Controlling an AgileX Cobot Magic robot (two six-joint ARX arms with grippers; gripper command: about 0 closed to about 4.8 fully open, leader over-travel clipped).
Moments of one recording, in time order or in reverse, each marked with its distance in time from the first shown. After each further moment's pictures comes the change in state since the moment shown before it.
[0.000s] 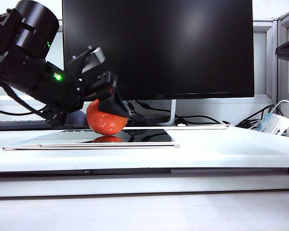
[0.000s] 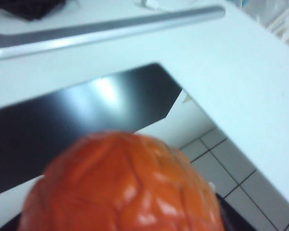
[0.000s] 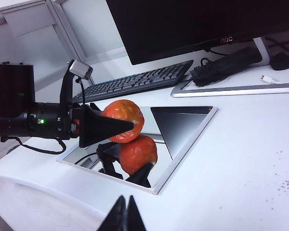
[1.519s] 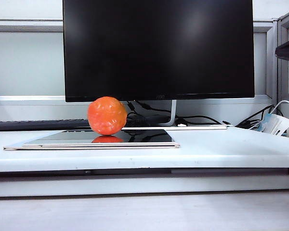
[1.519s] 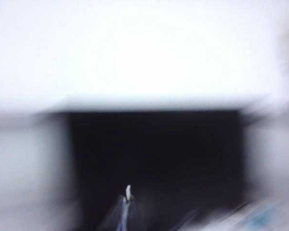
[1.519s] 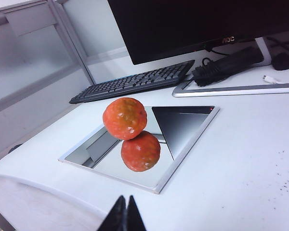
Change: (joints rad) left arm 0.000 -1.165 0.010 -0.411 -0.343 0.175; right arm 0.000 0.000 0.000 0.000 -0.002 0.000
